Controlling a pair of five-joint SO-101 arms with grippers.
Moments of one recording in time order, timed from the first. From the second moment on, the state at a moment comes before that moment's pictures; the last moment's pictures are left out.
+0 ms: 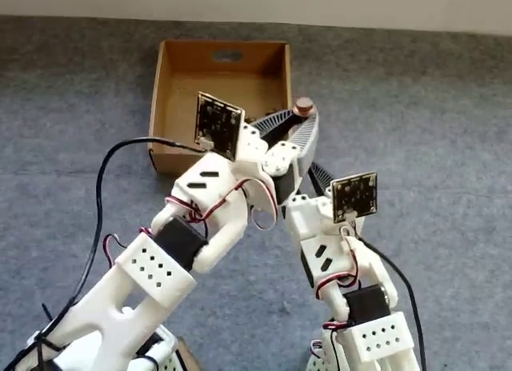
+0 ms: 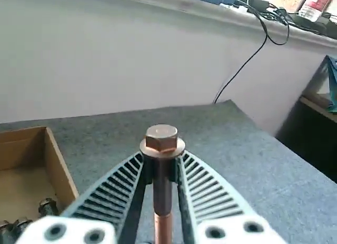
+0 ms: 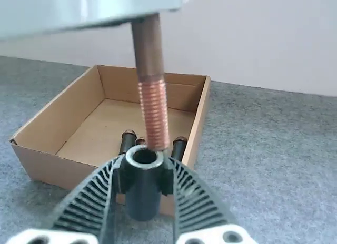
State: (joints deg) left arm 33.8 -43.3 45.3 10.6 18.2; right arm -20.5 -83.1 81.6 19.9 -1.4
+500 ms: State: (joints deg) left arm 31.7 -43.3 49.5 10.5 18.2; right arm -20.6 -83.1 81.7 19.9 -1.0
